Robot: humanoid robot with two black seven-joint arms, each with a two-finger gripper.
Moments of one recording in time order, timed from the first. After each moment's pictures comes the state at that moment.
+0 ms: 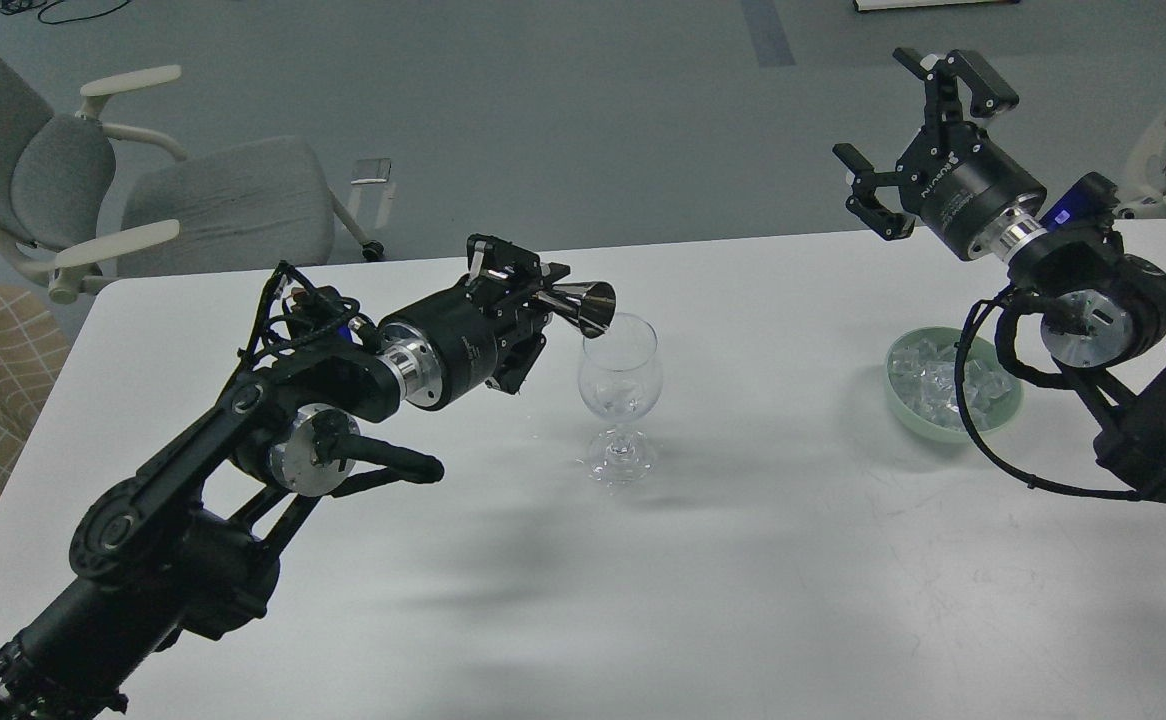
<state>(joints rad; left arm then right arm) -0.49 0.26 -0.97 -1.64 0.64 0.15 0.49 0.74 -0.35 0.91 0.80 -0.34 0.40 0.20</state>
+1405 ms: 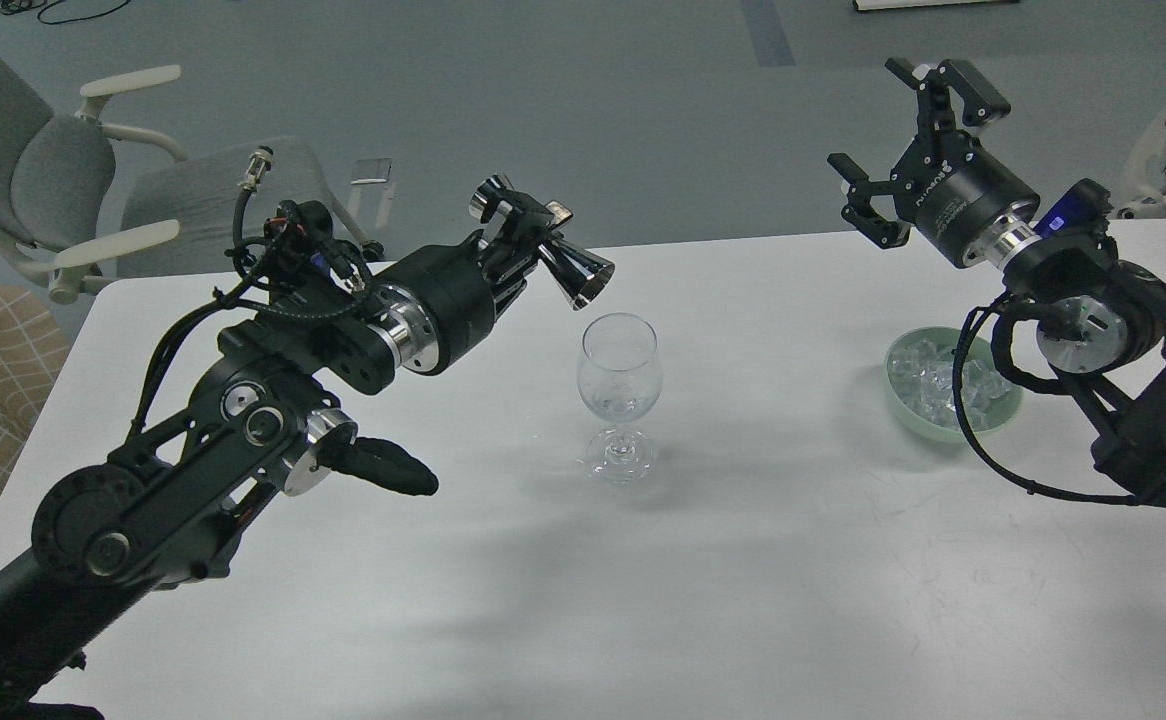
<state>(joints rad) -0.59 0.35 -0.87 -1.73 0.95 0.13 0.49 0.74 -0.34 0.90 0.79 -0.34 0.40 0.19</state>
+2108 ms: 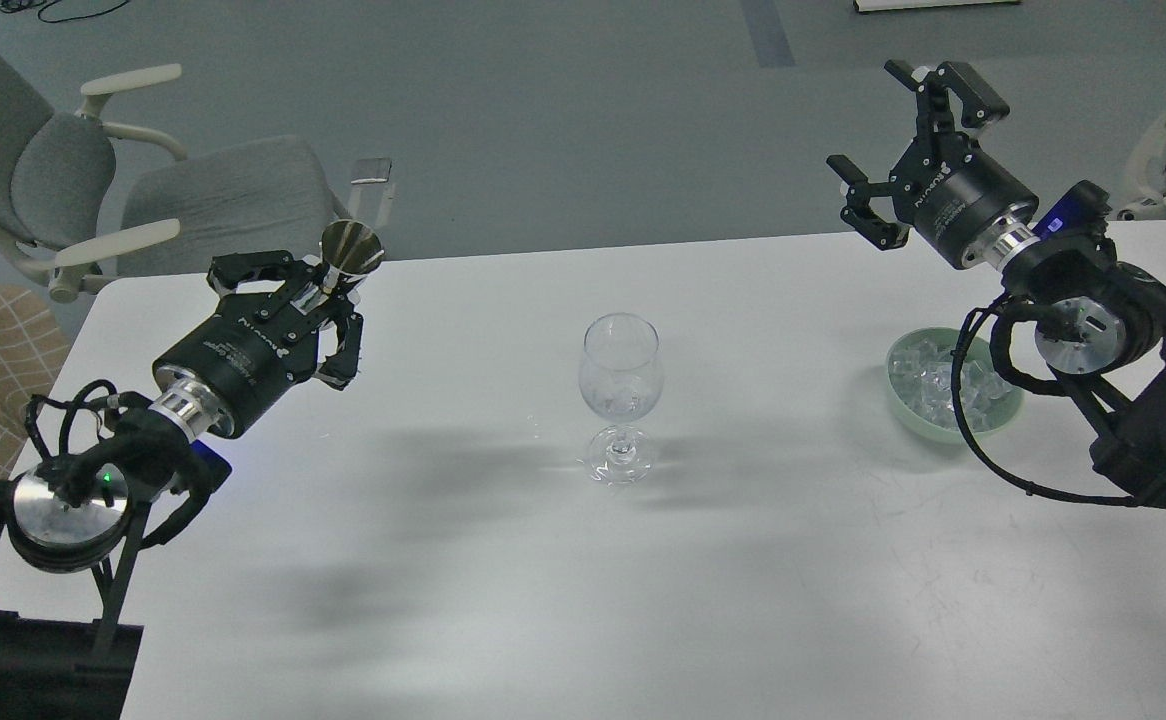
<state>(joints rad) -0.08 0.19 -1.62 -1.63 0.15 0.09 0.49 0.74 -0.34 0.90 0.80 -0.34 0.39 0.19</state>
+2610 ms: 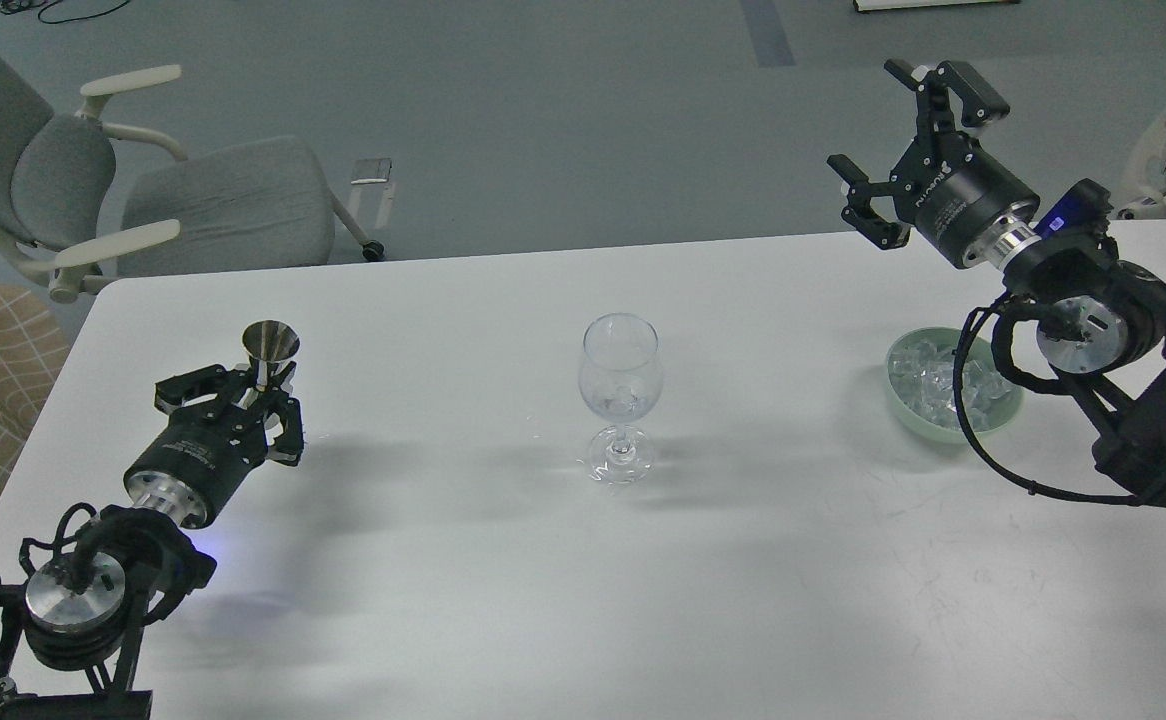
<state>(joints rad) 0.00 0.11 -1.73 -1.34 0.14 -0.07 0.37 0.74 -0.35 0.89 0.80 -0.34 0.39 0.19</state>
